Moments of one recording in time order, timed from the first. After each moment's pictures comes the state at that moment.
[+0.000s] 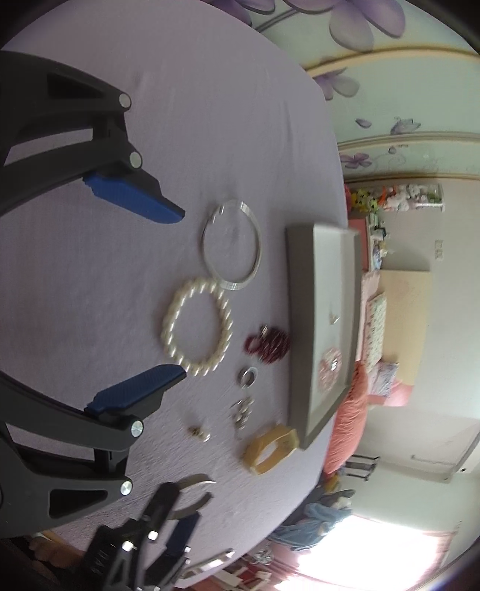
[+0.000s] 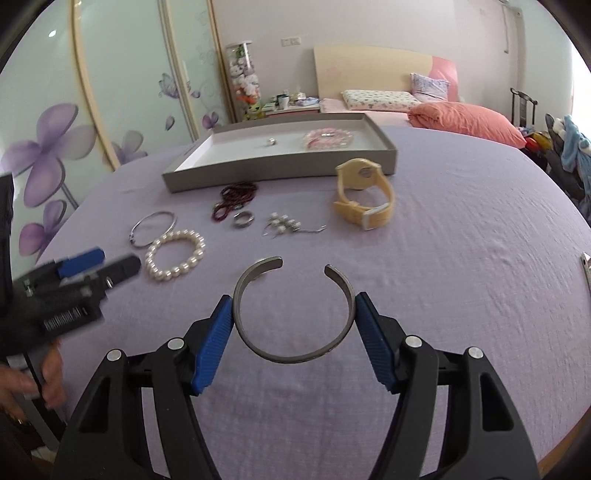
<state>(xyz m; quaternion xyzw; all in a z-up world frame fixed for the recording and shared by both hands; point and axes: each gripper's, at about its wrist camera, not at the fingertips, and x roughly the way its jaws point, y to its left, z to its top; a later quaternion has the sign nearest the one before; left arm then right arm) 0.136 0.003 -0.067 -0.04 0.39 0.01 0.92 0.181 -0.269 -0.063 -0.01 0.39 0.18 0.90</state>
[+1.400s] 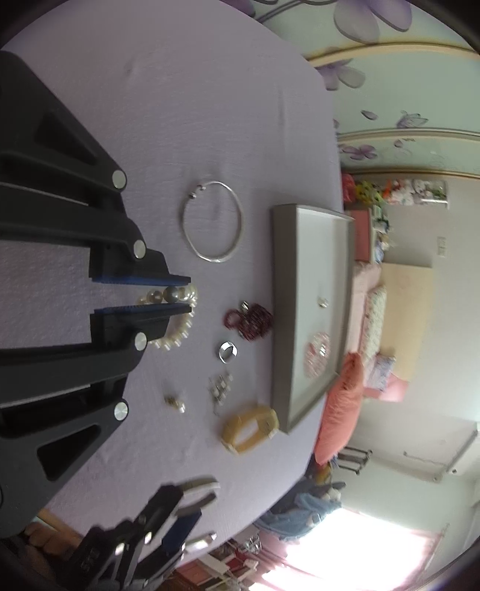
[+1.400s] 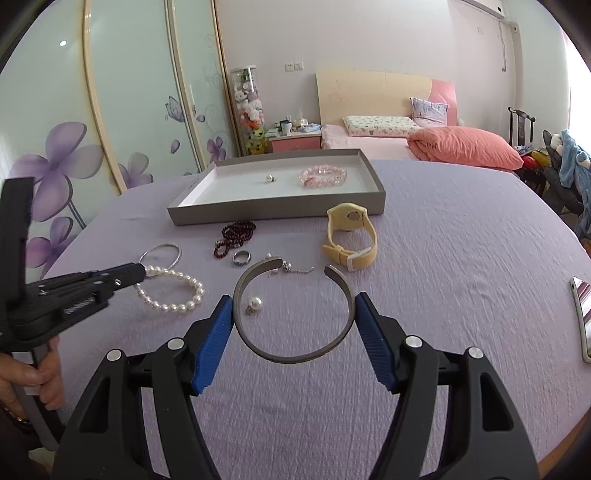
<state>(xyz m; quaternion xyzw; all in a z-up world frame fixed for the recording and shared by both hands) 0.141 0.004 -0.039 -0.08 0.38 -0.01 0.92 0.180 -0.284 -0.036 -0.01 0.34 0.20 0.92</state>
